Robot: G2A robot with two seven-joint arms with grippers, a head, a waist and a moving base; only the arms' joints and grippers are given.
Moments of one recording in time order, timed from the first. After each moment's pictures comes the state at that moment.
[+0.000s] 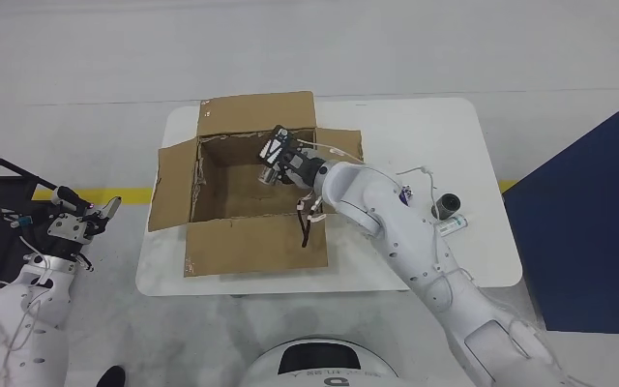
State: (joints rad) left arm 1.68 -1.08 -2.03 -1.34 1.18 -0.71 0.28; right arm -1.00 -1.41 0.89 -1.64 -1.34 -0.30 0.66
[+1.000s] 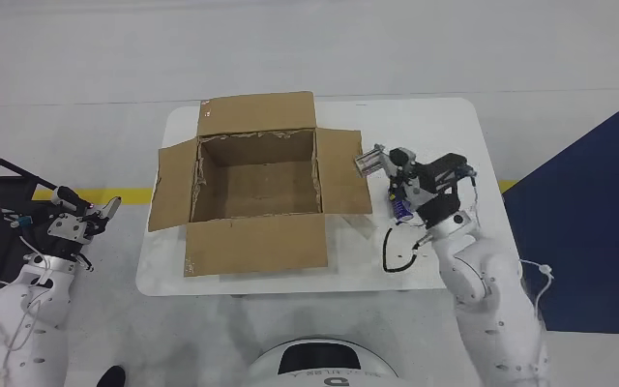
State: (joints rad) left arm 1.68 -1.08 -2.03 -1.34 1.18 -0.71 0.28; right arm -1.72 -1.30 1.54 -2.08 -1.23 -0.29 0.14
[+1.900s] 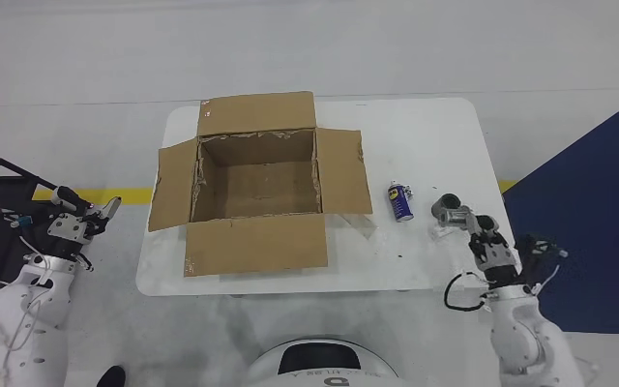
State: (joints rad) left arm 1.68 -1.08 -2.03 -1.34 1.18 -0.71 0.28; right arm -2.07 -1.30 1.86 -1.87 -0.91 -0.36 -0.12
